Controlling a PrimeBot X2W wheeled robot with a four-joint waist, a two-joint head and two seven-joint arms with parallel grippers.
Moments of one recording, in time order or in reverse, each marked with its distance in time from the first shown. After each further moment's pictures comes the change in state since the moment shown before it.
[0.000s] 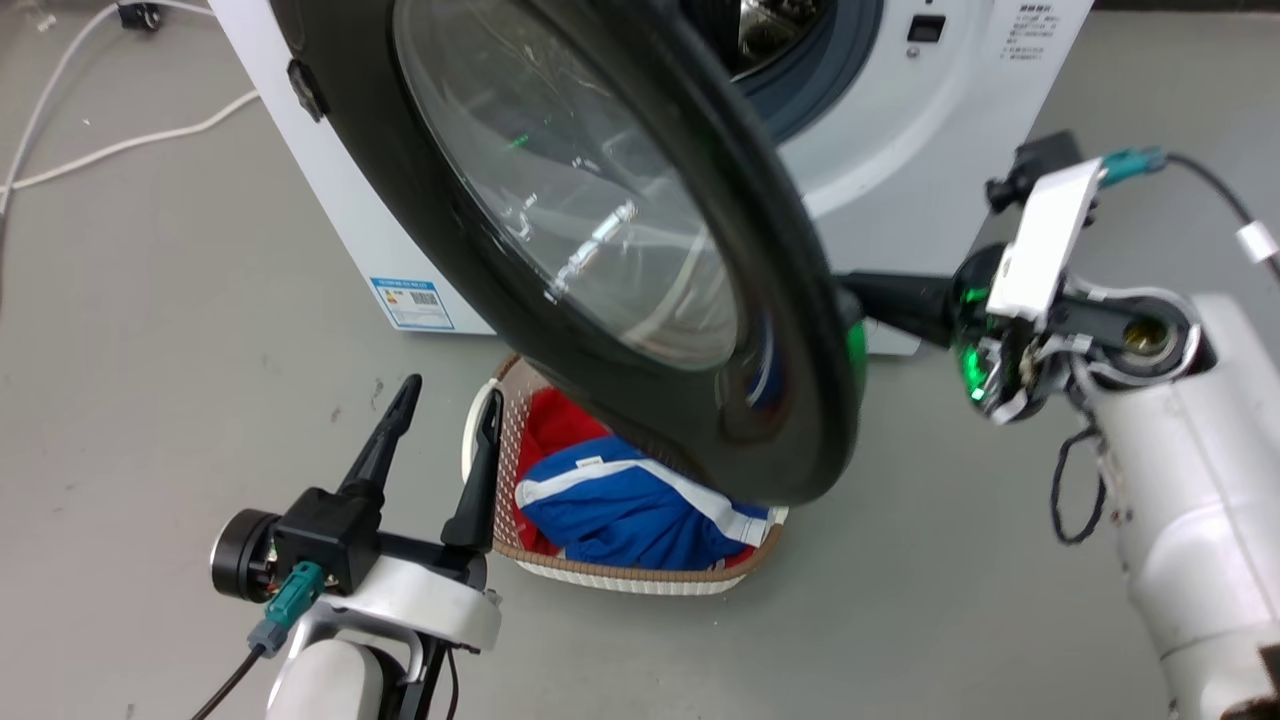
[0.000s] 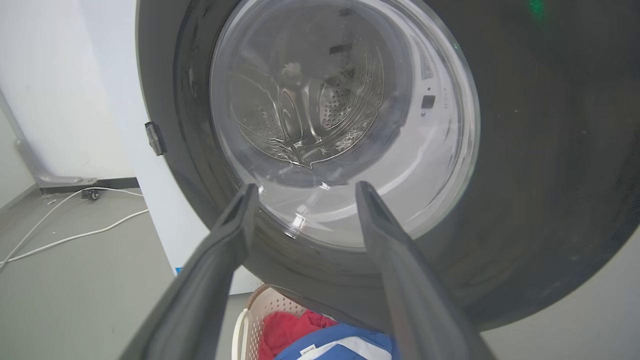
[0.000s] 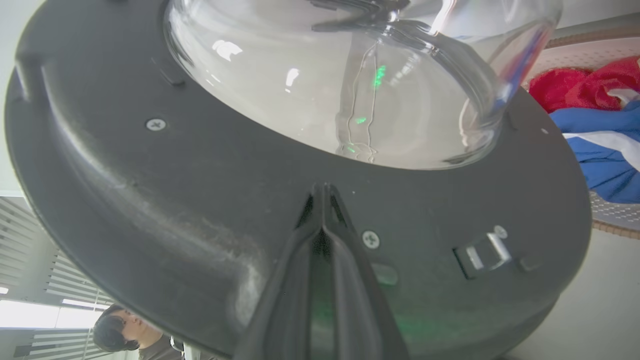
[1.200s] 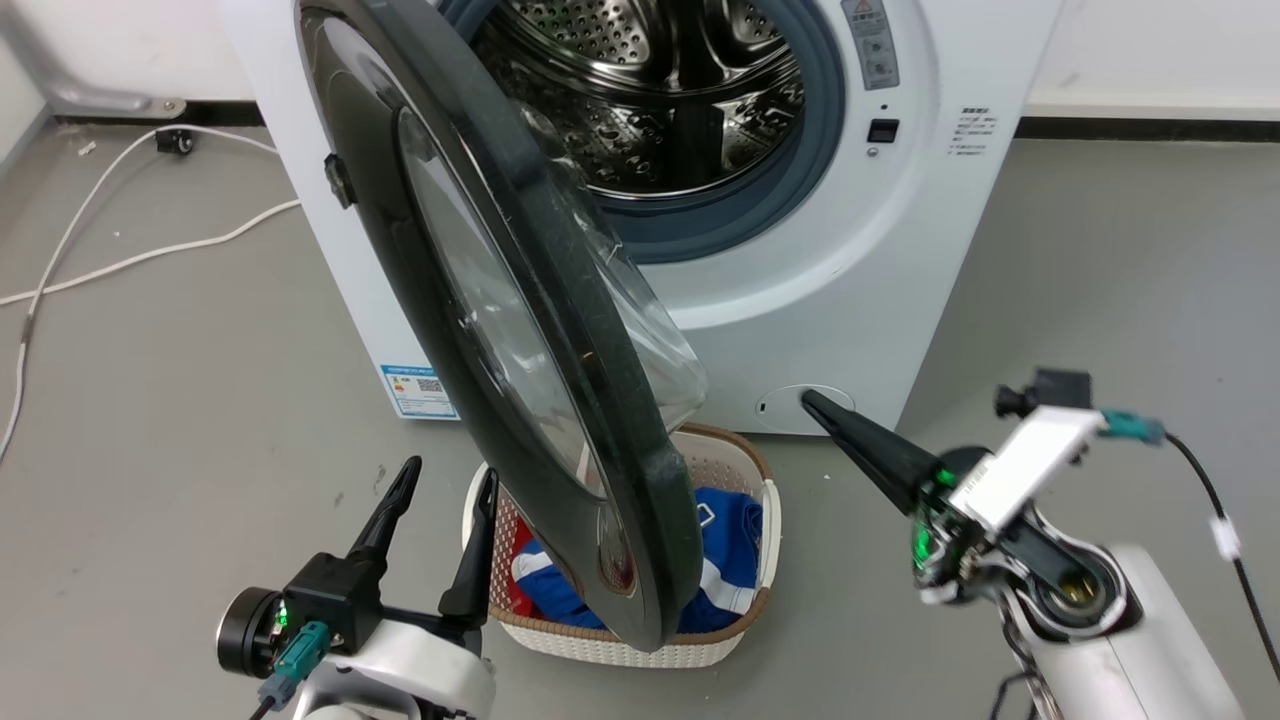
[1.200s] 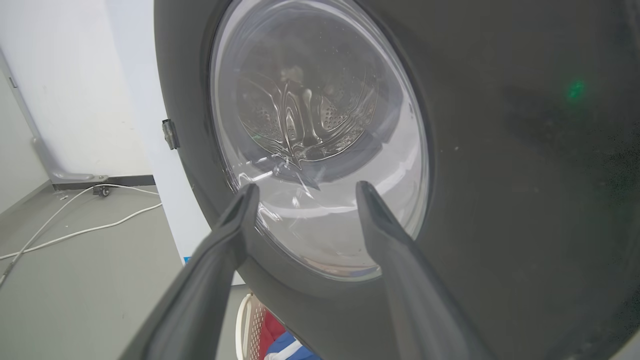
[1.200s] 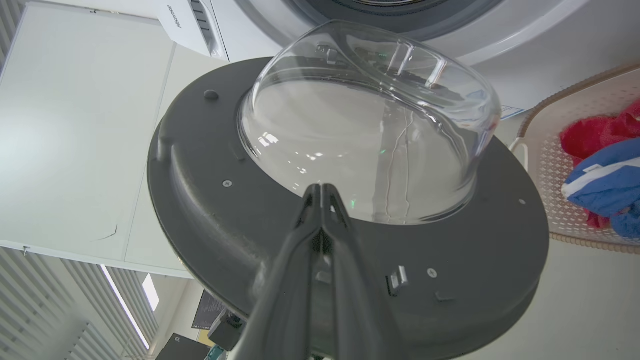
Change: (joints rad) left arm 0.098 0.001 -0.002 0.040 -0.005 0.014 0.000; right arm 0.482 0.081 0.007 -0.385 0.051 0.000 -0.428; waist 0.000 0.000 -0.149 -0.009
